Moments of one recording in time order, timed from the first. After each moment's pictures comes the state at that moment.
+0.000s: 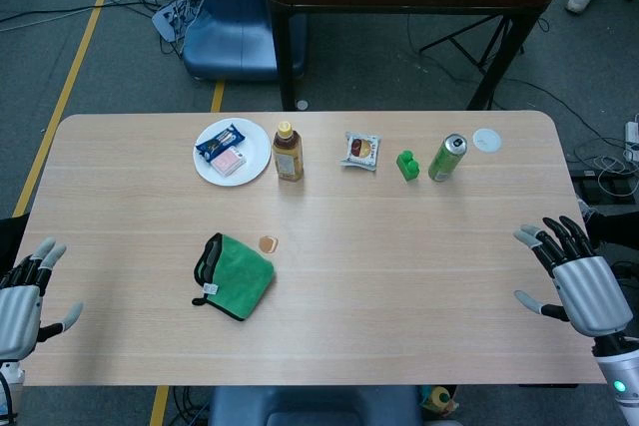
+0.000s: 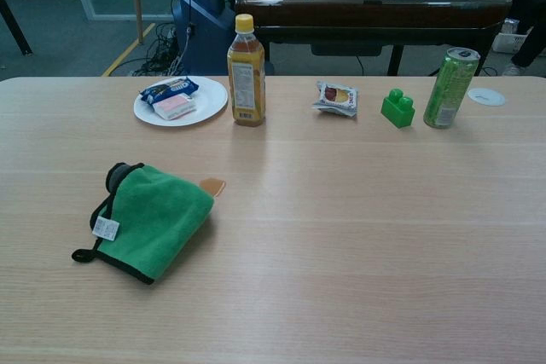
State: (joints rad) left arm -0.07 -1.12 -0.07 -1.74 1.43 1.52 0.16; right arm 0.15 -1.01 0.02 -1.62 -1.67 1.50 0.00
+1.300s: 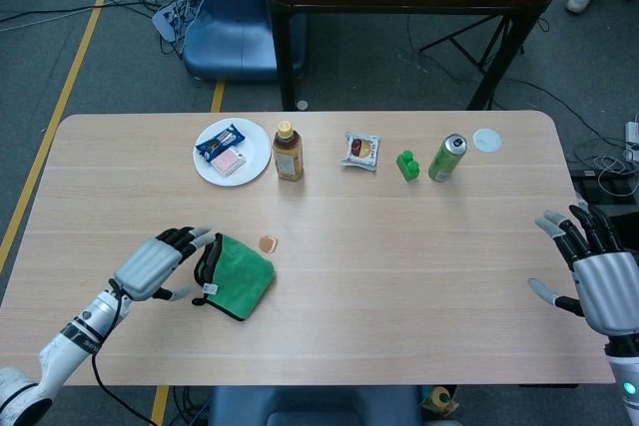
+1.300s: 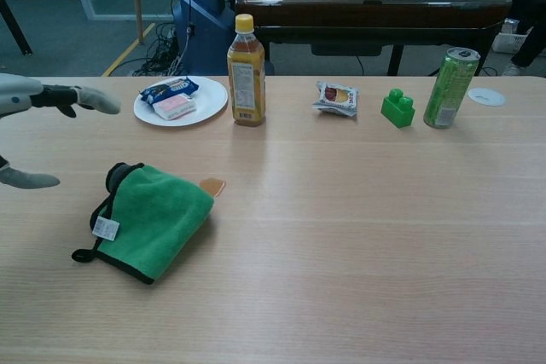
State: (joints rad) left arm -0.54 -1.20 -0.07 -1.54 1.66 0.98 -0.08; right arm 0.11 -0.98 0.07 -1.70 -1.63 1.57 -0.11
